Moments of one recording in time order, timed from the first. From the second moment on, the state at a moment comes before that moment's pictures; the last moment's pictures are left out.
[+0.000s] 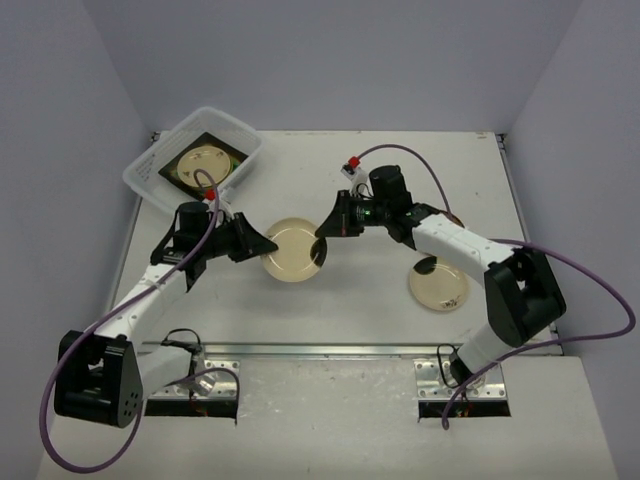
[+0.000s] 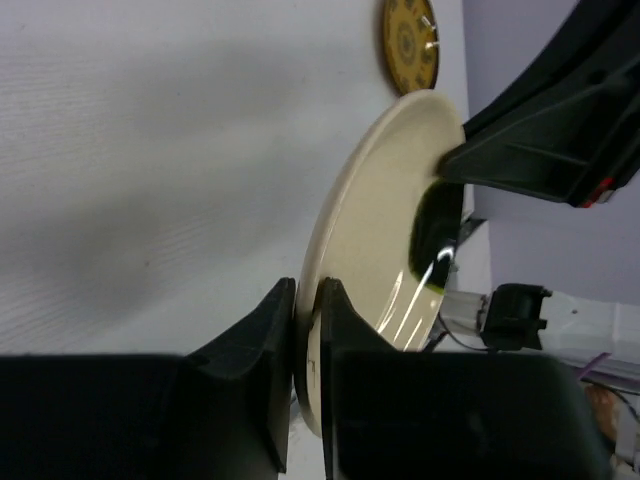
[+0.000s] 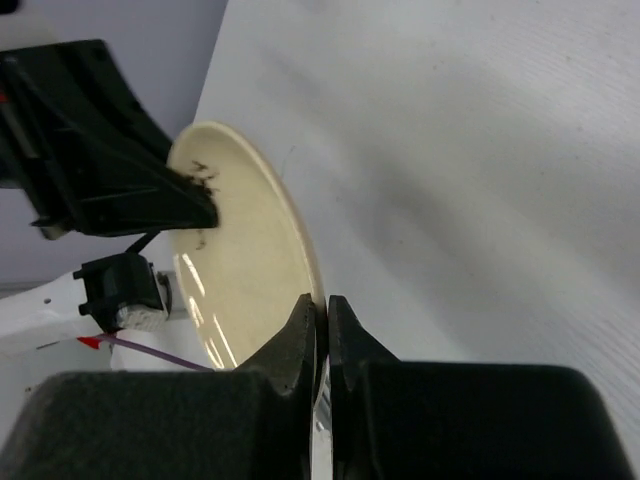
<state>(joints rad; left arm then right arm) -0.13 1.10 0.61 -0.11 0.63 -0.63 0.53 1.60 1.03 0.02 -0.65 0.59</state>
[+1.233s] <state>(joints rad) 0.28 1.91 1.50 -0.31 -0.01 -0.85 0.48 0.99 0.64 -0.29 -0.06 0.42</state>
